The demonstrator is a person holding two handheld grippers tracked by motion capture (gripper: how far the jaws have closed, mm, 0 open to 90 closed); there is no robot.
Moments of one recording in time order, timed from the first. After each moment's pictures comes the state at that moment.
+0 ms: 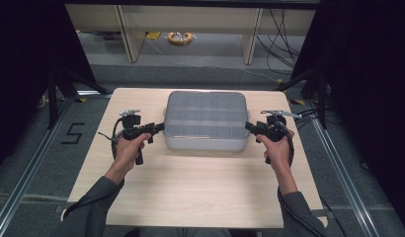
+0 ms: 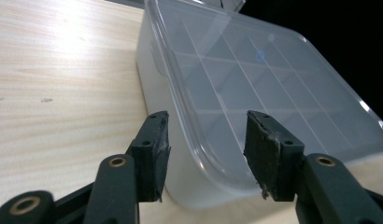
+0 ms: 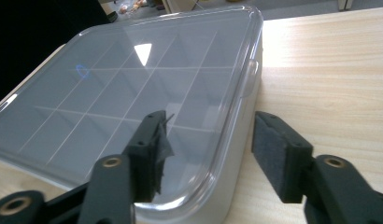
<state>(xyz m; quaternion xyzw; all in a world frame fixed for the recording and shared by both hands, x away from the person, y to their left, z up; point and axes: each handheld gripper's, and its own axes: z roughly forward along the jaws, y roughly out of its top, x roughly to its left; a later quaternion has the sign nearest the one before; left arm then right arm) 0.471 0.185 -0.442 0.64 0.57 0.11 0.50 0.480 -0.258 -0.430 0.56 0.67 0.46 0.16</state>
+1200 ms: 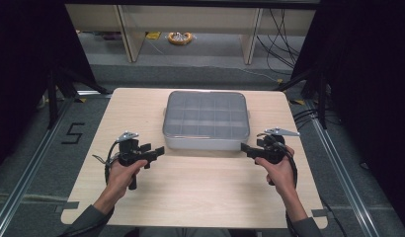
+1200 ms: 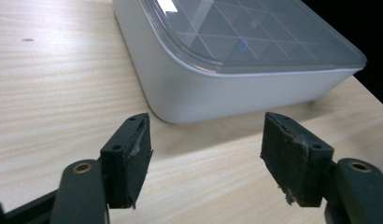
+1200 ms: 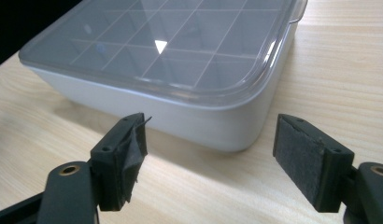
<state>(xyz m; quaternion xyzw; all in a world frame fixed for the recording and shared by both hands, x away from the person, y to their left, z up) 0.409 0.187 -0.467 0.68 0.53 0.10 0.49 0.421 -0.247 -0.442 0.52 0.72 0.44 0.15</state>
